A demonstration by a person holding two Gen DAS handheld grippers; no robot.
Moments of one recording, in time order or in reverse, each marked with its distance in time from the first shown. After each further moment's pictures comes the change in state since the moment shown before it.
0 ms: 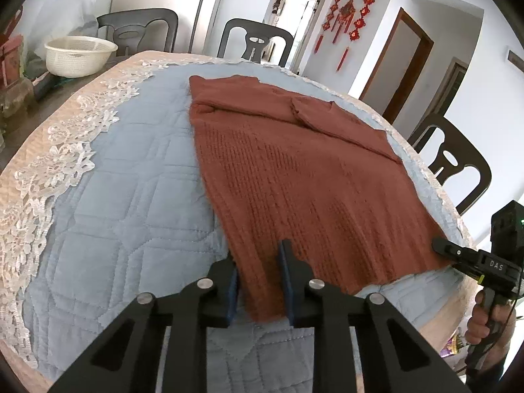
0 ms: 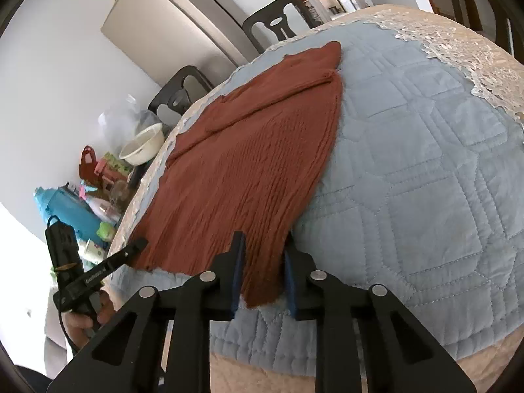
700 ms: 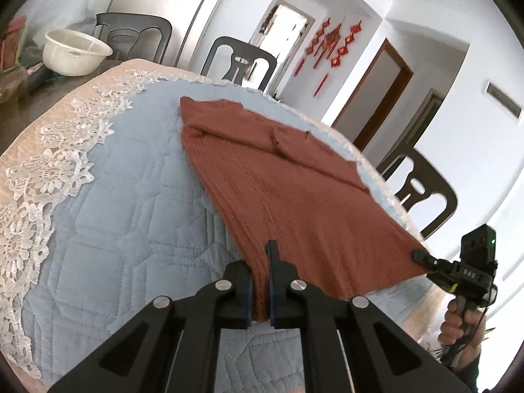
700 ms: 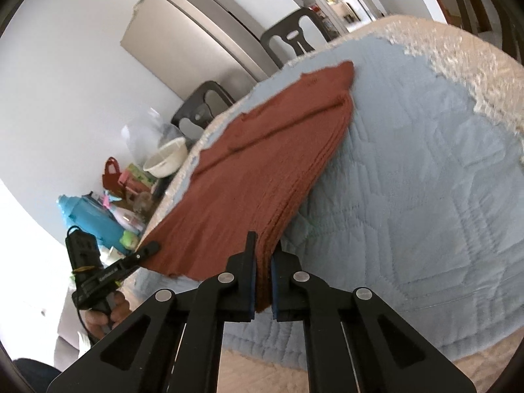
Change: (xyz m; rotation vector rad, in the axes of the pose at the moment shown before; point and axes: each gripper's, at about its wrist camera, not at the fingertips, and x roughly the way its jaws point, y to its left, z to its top) left arm -0.026 0.020 0.007 -0.076 -0.094 -0.179; right arm -0.030 -0.004 0.005 -0.001 -0.087 0.112
